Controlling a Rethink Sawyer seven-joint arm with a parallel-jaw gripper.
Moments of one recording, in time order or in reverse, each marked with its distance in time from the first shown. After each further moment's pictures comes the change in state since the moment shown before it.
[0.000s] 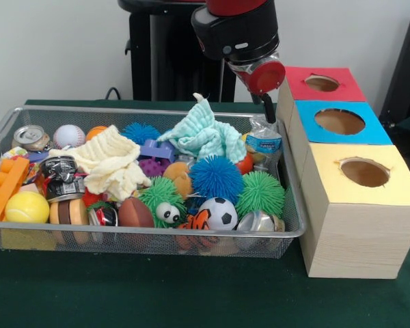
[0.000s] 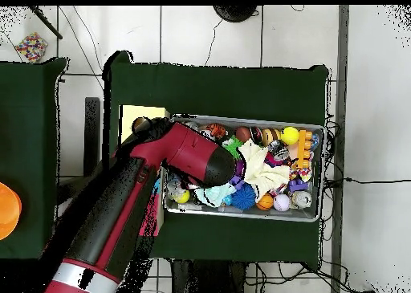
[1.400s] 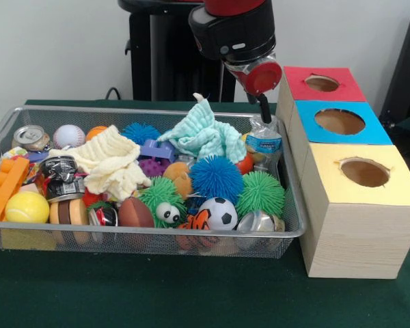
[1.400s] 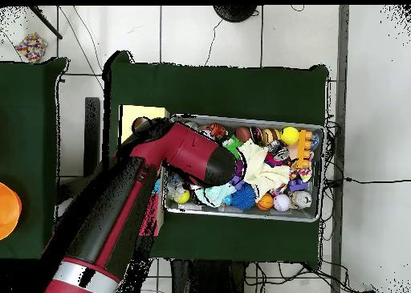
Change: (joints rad) arm 0.000 0.005 0.000 0.000 -0.020 0.004 0.000
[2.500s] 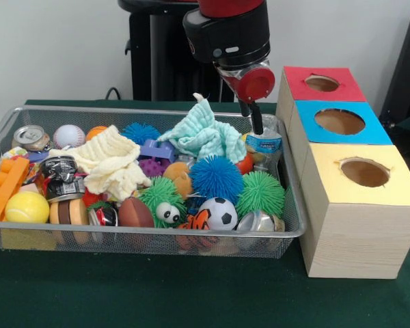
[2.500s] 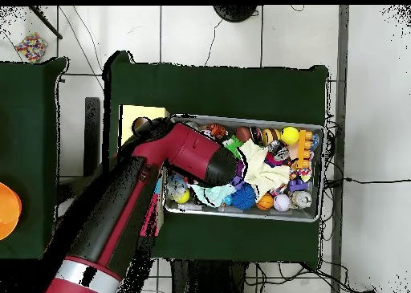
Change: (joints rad) arm -0.005 0.002 0.000 0.000 0.001 0.099 0.000
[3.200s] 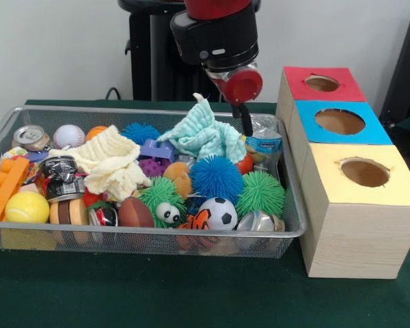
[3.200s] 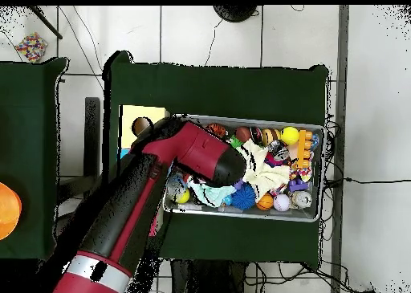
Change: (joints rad) arm -0.037 0.000 0.011 0.000 0.000 0.000 0.000
